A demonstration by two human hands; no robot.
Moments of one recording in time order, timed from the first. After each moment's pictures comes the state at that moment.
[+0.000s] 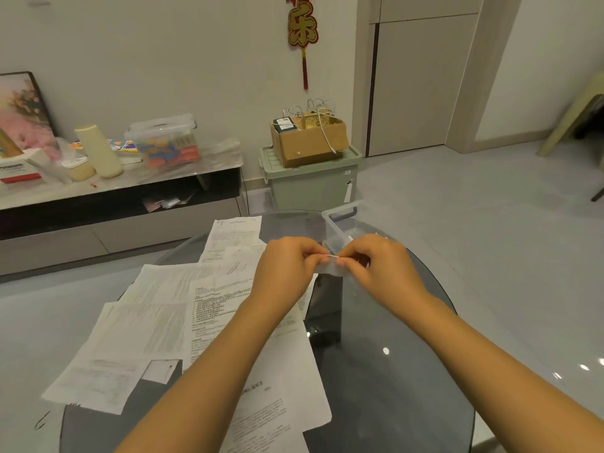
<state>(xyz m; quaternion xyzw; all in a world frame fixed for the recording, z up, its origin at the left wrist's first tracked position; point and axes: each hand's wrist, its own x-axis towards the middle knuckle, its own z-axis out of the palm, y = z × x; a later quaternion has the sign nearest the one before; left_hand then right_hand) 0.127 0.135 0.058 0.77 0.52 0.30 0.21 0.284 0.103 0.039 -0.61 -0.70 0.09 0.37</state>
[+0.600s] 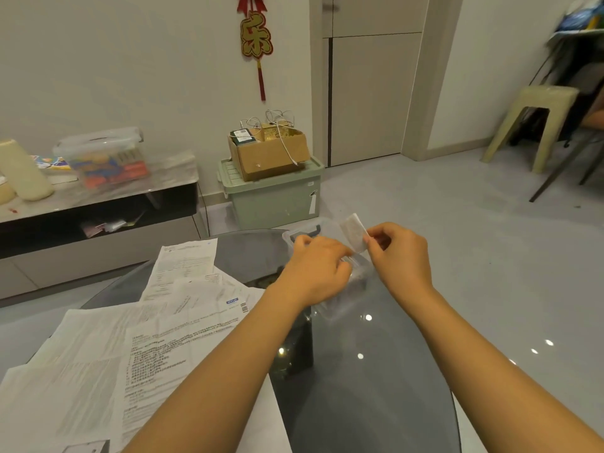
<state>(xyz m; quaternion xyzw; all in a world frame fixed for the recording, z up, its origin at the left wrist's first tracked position) 0.220 0.198 0.039 0.92 0.34 0.14 0.12 0.353 0.140 0.037 -0.73 -0.50 0.04 0.47</state>
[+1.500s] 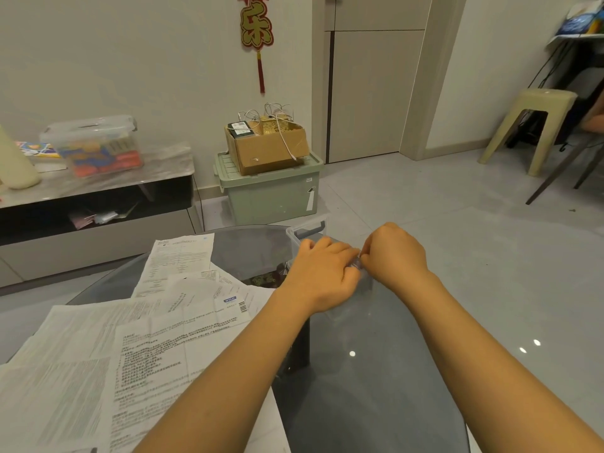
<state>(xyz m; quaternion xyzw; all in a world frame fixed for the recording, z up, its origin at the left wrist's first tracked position) 0.224 0.208 0.017 0.94 0.32 0.14 0.08 0.350 0.168 0.045 -0.83 -0.54 0.03 0.14</state>
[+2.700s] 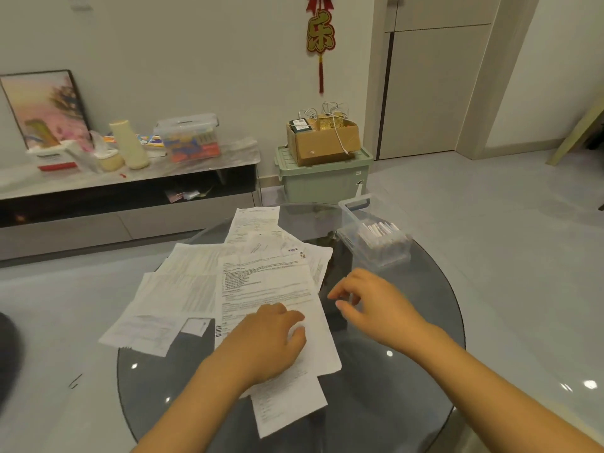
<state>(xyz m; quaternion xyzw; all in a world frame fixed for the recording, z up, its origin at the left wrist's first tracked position) 0.047 0.031 0.032 0.82 0.53 -0.03 0.19 0.248 0.031 0.027 -0.60 -0.76 0.16 0.21</state>
